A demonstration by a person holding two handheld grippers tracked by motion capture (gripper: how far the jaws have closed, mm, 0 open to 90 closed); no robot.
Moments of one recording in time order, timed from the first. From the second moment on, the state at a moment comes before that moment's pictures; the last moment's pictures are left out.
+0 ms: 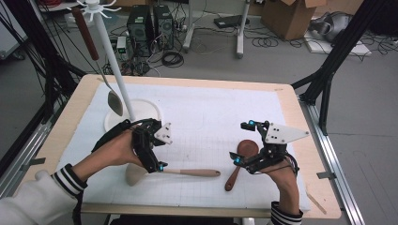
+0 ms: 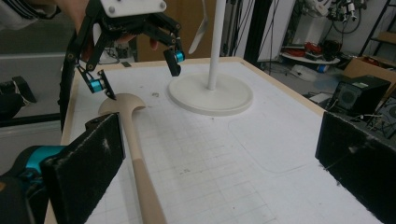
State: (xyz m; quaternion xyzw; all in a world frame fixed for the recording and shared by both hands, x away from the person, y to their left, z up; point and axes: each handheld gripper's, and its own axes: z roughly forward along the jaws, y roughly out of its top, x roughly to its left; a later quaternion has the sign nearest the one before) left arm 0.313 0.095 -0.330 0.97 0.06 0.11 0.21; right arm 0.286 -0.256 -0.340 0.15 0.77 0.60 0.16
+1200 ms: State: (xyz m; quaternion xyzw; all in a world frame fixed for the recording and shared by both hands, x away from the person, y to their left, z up) left arm 0.315 0.049 -0.374 1.00 0.02 0.02 0.09; right arm 0.289 -0.260 -0.343 0.16 0.77 0.59 0.16
